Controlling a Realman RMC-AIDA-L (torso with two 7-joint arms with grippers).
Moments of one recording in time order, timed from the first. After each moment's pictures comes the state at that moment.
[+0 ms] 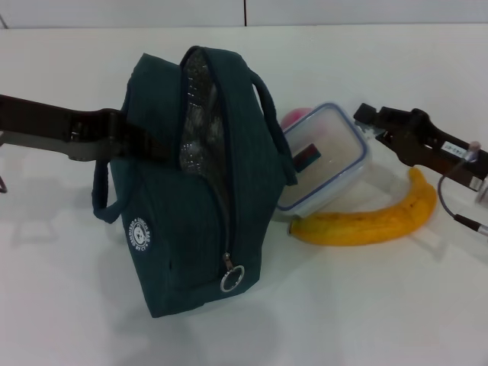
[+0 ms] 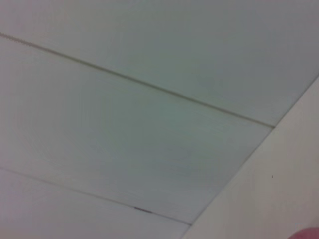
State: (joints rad) left arm -0.50 -2.07 0.80 1.33 2.12 1.89 -2.76; right arm 0.63 2.03 -0.75 -0.05 -1.42 -1.35 1.84
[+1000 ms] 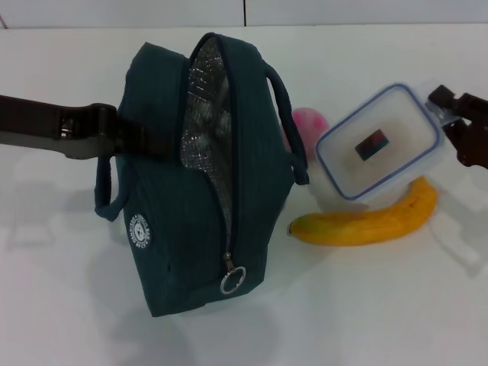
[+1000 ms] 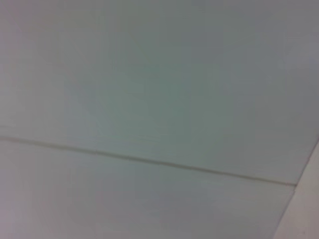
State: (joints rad) left arm -0.47 -2.05 0.80 1.34 2.03 1.91 -2.76; right arm 0.48 2.02 -0.75 -0.05 -1.22 -1.52 1.90
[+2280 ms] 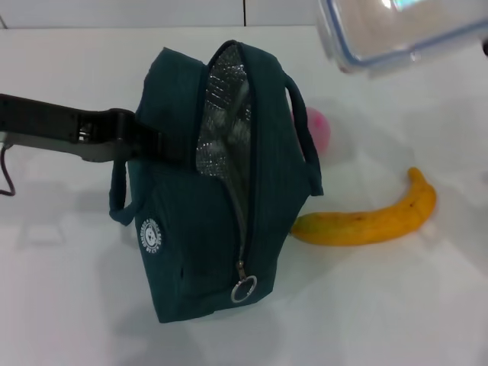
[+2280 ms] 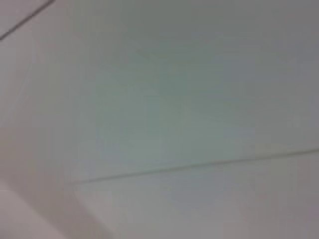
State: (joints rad) left arm -0.48 -2.06 0.83 1.34 2.03 1.91 -2.77; right arm 0.67 2.03 -0.65 0.19 -1.00 -1.97 2.09
